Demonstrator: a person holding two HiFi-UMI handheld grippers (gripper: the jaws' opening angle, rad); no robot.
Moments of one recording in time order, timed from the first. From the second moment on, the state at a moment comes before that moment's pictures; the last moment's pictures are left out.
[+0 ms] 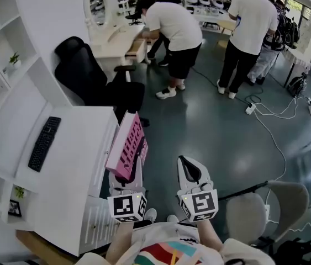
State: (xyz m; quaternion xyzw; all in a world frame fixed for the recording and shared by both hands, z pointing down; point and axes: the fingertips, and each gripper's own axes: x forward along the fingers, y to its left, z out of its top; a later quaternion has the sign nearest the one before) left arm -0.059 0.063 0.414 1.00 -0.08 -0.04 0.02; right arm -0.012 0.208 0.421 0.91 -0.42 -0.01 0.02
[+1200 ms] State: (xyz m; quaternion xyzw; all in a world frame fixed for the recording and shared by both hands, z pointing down) left arm 0.004 0.075 0.408 0.99 -0.14 -0.06 -0.01; right arm 0.055 0.250 0.439 0.89 -0.46 0.01 -0.05
